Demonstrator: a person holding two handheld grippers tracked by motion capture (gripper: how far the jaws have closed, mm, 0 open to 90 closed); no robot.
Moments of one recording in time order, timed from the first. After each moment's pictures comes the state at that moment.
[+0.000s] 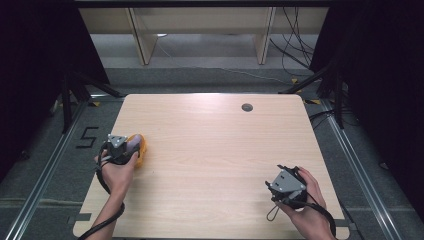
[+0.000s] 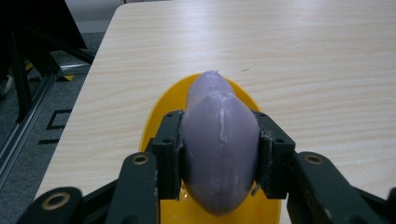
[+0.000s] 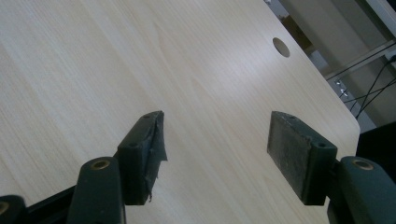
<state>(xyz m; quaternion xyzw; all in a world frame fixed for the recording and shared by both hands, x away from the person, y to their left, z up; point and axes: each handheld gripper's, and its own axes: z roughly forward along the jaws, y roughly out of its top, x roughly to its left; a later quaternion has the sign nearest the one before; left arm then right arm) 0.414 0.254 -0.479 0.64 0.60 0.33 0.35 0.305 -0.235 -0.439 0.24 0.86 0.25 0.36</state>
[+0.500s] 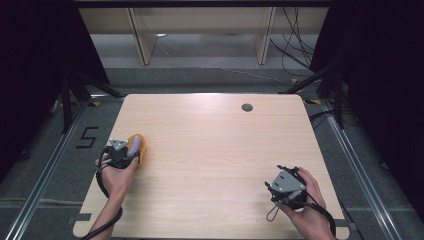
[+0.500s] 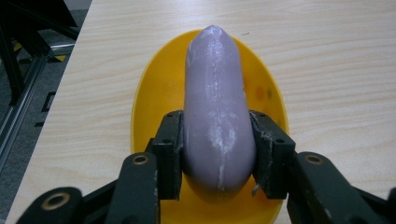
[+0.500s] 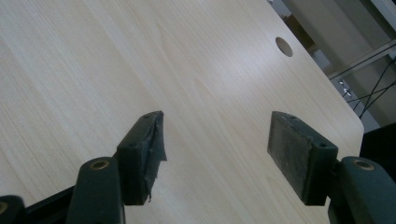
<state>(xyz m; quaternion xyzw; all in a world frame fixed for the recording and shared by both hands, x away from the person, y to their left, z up) 0.410 0.258 -0.490 0.66 0.61 0.30 0.32 0.306 -0.234 -0.439 0.24 0.87 0.25 0.36</state>
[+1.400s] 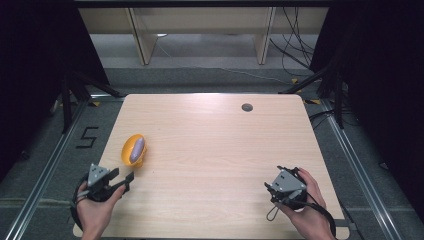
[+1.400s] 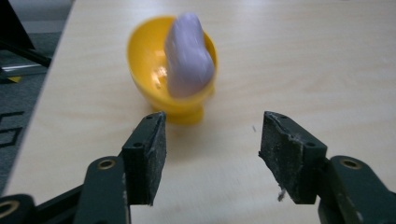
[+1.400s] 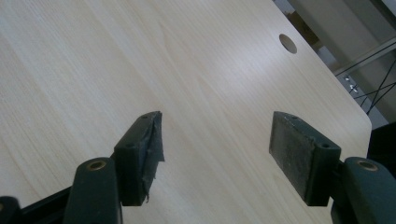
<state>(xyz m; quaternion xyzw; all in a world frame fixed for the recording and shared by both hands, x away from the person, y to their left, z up) 0.307 0.279 -0.491 0.67 0.55 0.27 0.42 0.305 -0.235 -0.440 0.25 0.86 0.26 0.35</state>
